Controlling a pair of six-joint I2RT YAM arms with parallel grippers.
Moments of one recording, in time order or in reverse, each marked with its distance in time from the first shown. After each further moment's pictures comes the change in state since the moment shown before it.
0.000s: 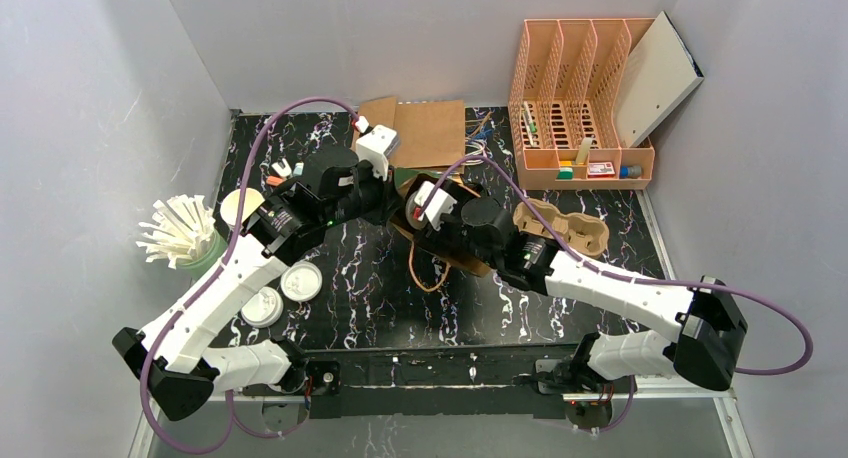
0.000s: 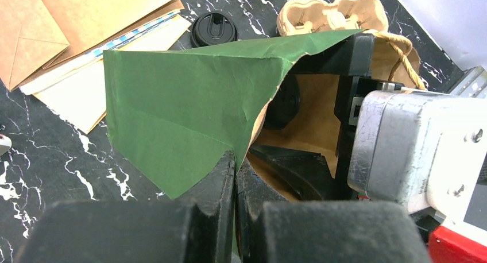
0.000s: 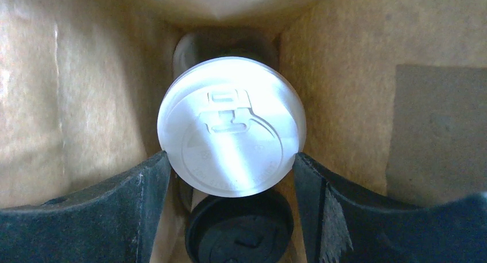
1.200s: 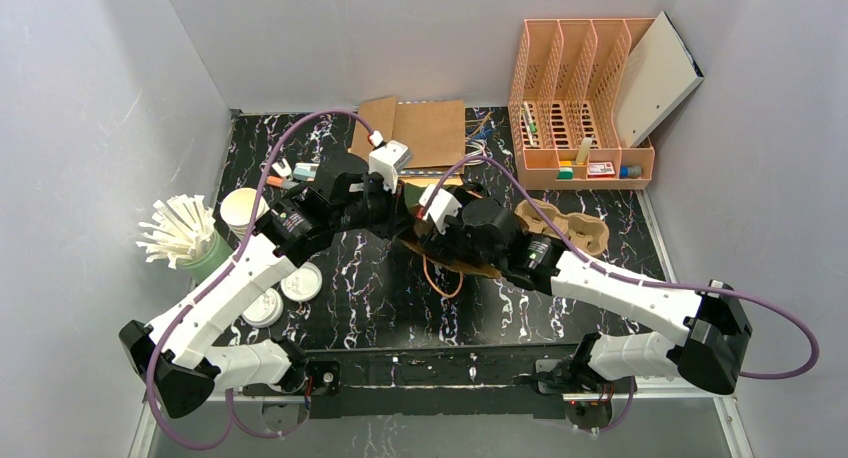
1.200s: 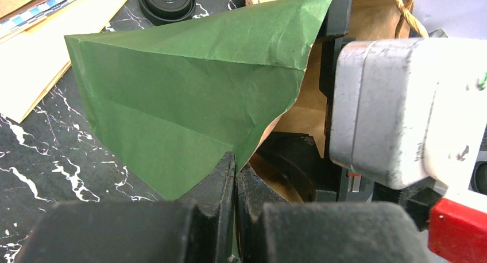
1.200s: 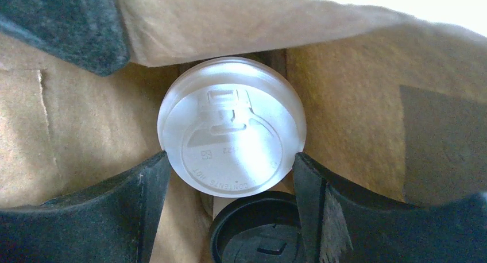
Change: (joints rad) left arm -0.014 0.013 -0.066 0.005 0.138 -0.048; right arm -0.006 -0.027 0.021 -0.156 -0.027 0.082
